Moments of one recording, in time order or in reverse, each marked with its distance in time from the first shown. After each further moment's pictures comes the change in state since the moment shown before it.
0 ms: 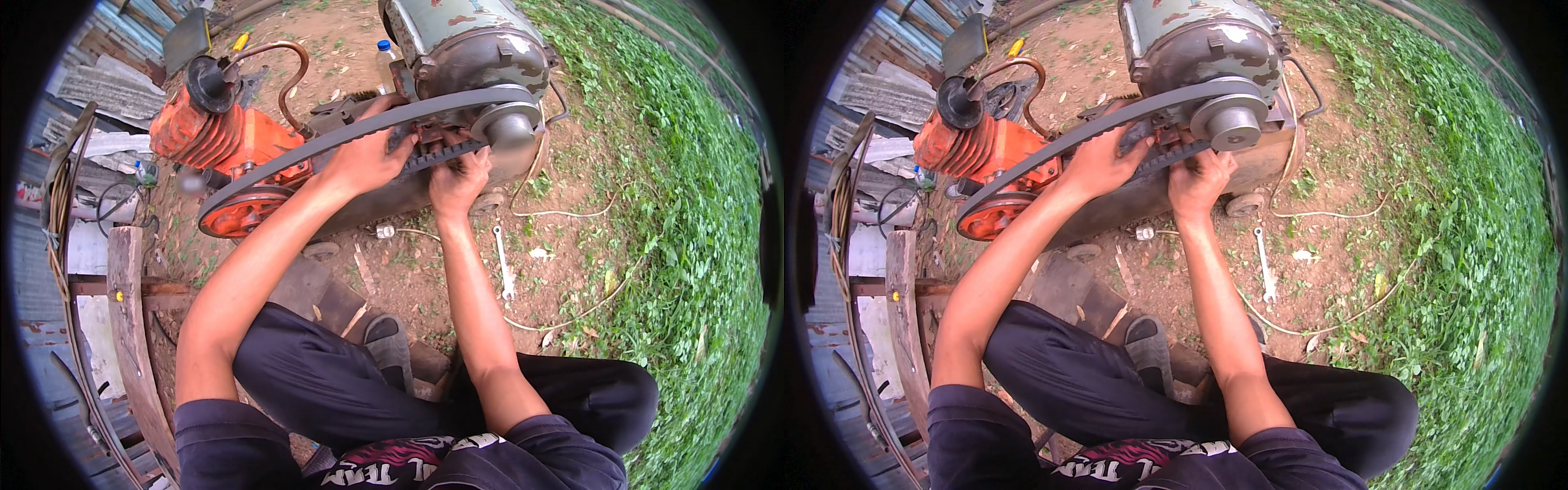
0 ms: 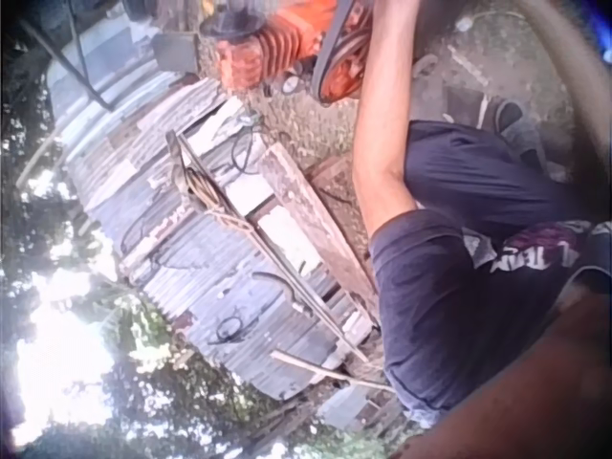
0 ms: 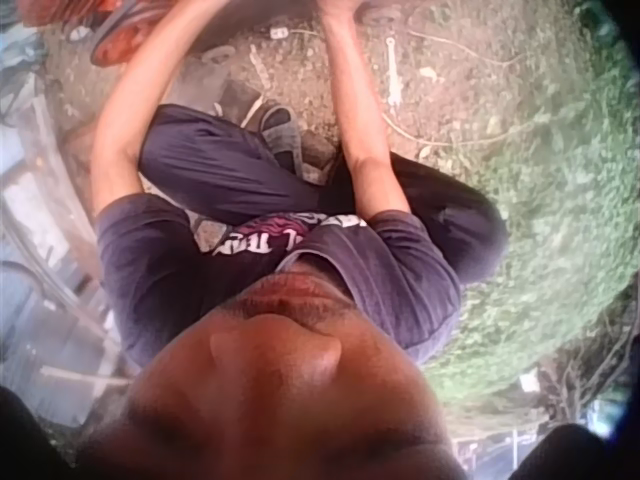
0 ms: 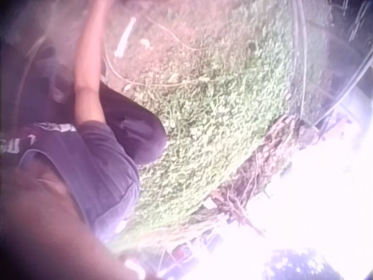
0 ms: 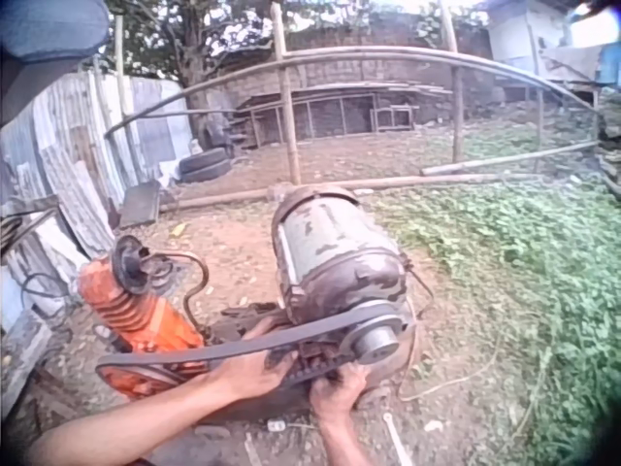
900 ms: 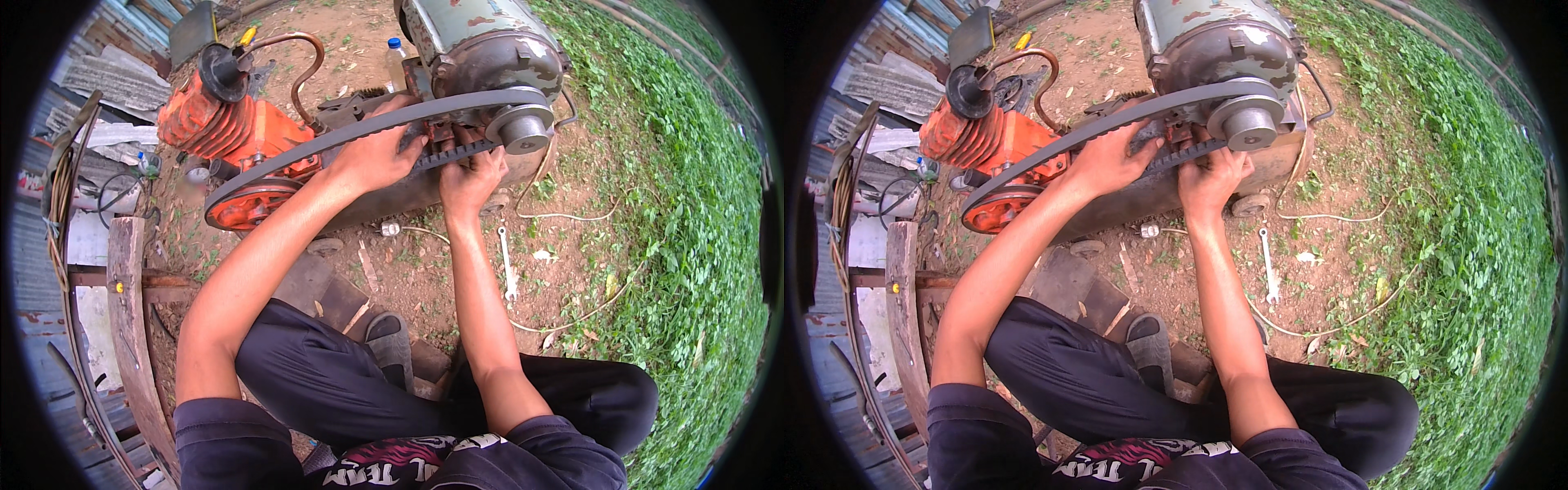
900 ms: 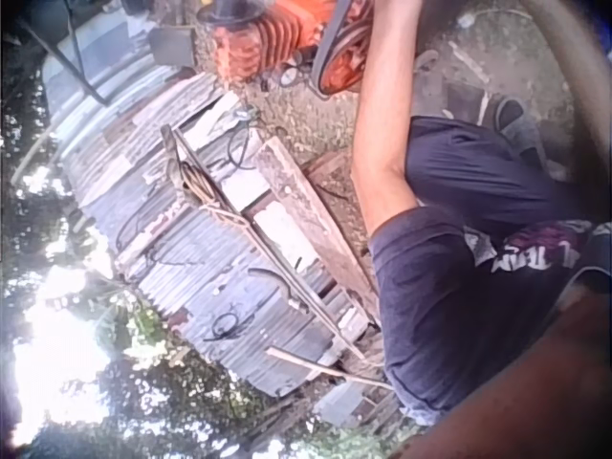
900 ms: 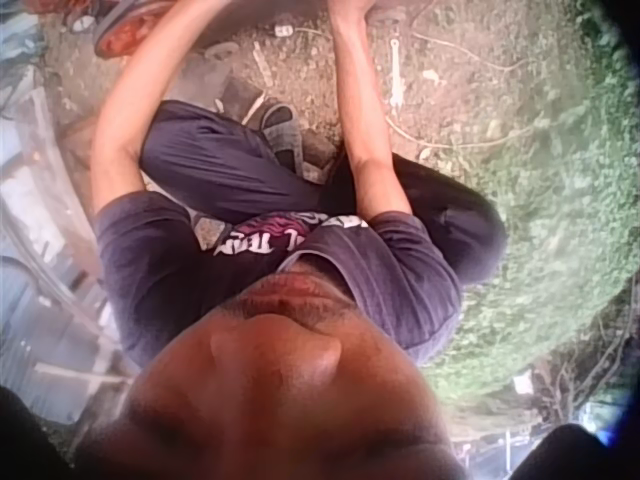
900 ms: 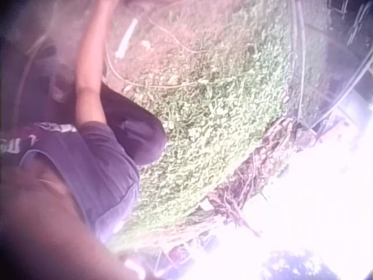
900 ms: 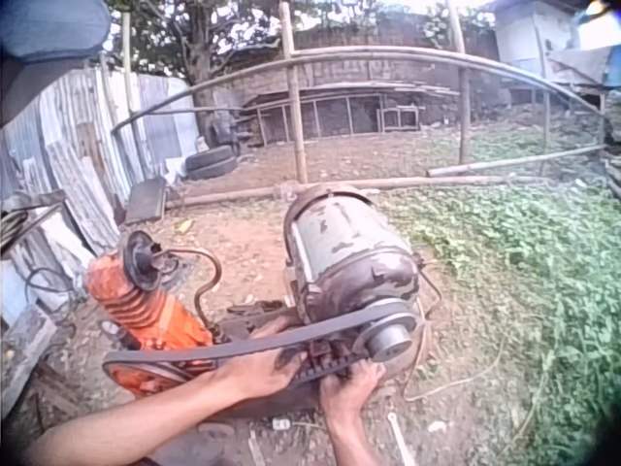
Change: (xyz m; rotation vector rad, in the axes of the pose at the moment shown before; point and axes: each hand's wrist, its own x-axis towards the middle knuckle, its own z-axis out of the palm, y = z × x) left_hand -0.002 0.000 -0.004 0.114 -0.012 0.086; right_hand 0.004 -0.001 0.001 -0.151 0.030 -0.034
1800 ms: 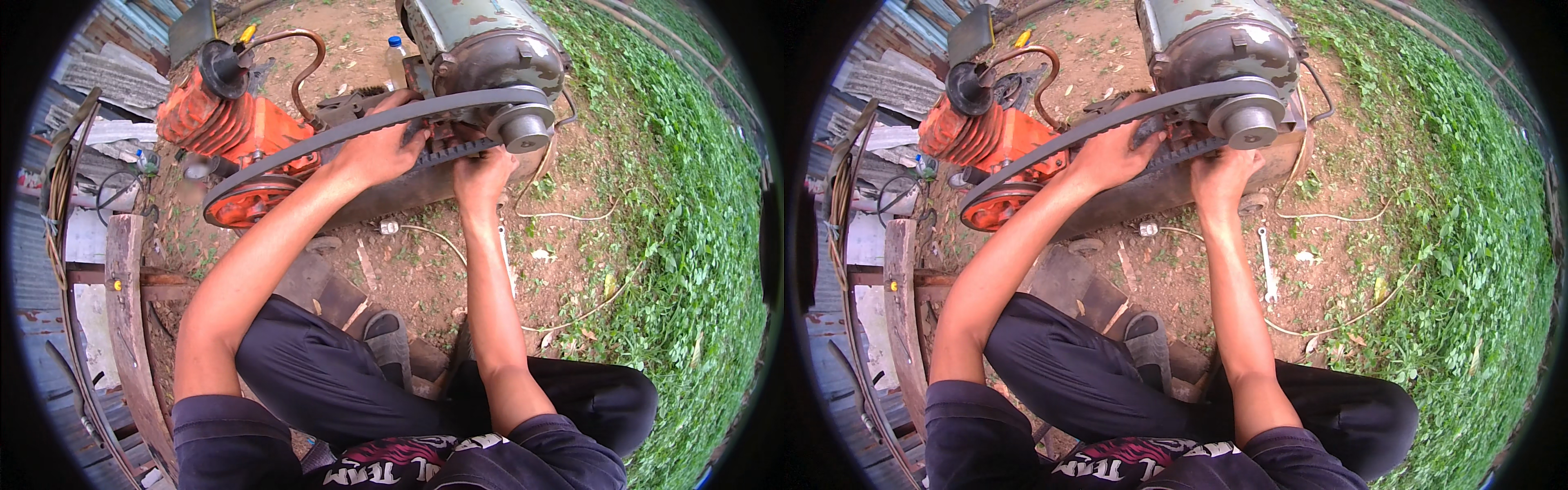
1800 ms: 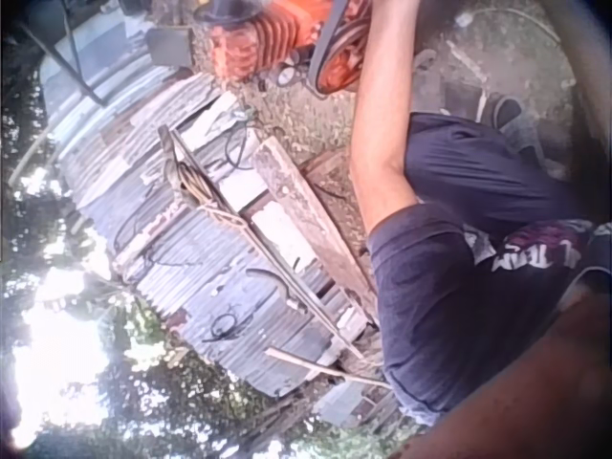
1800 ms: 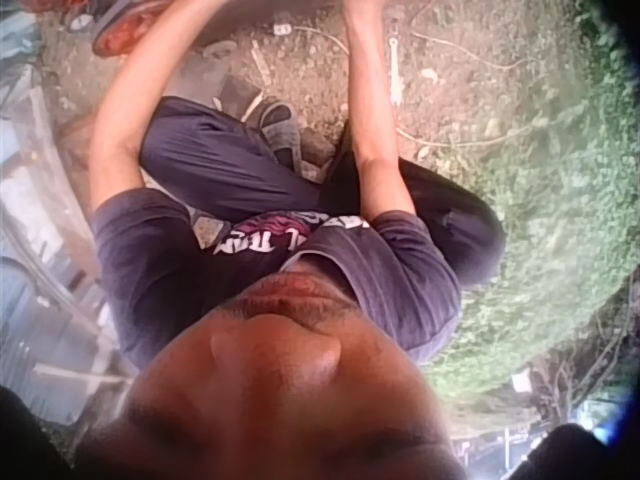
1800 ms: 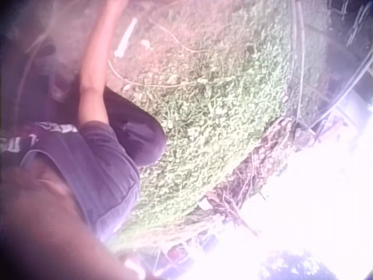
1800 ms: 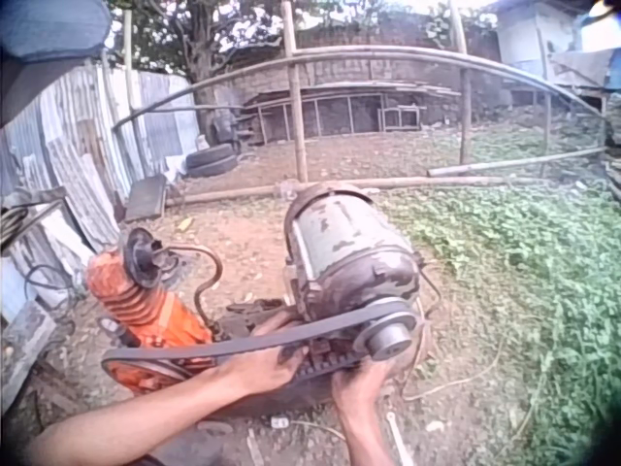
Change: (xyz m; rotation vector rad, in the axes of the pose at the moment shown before) left_hand 0.002 -0.001 0.002 -0.026 0.023 -0.052; right_hand 0.021 -0.004 -0.019 -0.145 -0.138 -0.053
